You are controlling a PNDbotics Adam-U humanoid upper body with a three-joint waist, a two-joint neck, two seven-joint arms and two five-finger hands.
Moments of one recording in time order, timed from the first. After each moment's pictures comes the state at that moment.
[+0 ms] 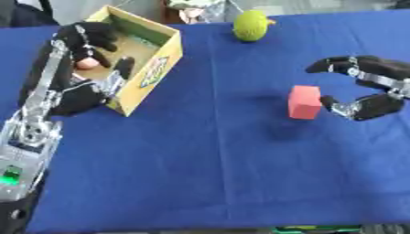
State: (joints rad) left arm -0.24 0.39 -0.01 -1.93 -0.20 -0.05 -0.02; right arm -0.77 -0.52 0.29 -1.22 0.57 -0.60 0.52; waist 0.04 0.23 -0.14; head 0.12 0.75
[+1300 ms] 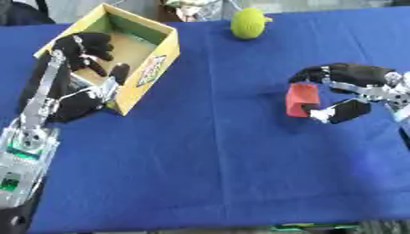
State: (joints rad) left arm -0.23 0.37 -0.01 -1.92 -0.21 -0.05 -0.04; right arm -0.81 -0.44 0.28 -1.08 0.82 -0.68 0.48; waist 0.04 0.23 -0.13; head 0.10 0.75
